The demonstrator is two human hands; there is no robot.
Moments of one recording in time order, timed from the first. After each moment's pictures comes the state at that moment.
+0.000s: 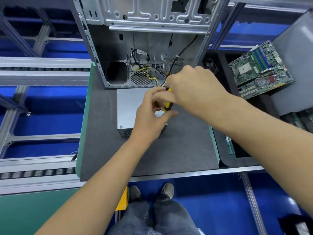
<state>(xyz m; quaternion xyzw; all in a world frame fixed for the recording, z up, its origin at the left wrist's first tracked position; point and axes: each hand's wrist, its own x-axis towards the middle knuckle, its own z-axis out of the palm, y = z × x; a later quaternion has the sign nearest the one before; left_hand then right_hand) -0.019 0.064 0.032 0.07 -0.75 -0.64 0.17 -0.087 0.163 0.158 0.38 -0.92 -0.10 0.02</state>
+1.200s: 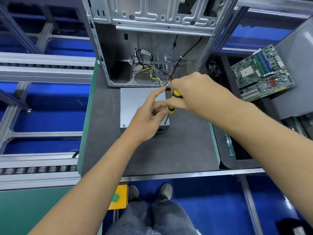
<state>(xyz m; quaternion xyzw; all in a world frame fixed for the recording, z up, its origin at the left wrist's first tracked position) -0.013 0.039 0.021 0.02 -0.74 -0.68 0.04 -0.092 0.172 0.147 0.41 -0.91 -0.04 -0.06</state>
